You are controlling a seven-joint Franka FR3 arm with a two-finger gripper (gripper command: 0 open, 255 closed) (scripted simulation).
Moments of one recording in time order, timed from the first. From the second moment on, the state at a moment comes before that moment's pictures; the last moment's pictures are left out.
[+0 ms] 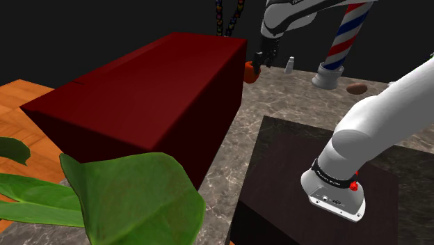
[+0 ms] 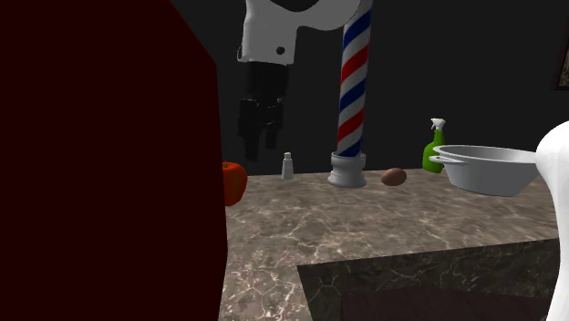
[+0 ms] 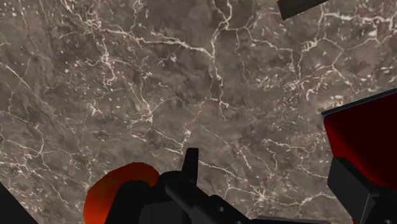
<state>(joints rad) -0.16 -0.38 -0.26 -2.41 -0.14 2.17 -0.17</state>
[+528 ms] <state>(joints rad) -0.16 -0.17 -0.37 -2.27 -0.02 2.38 -0.32</state>
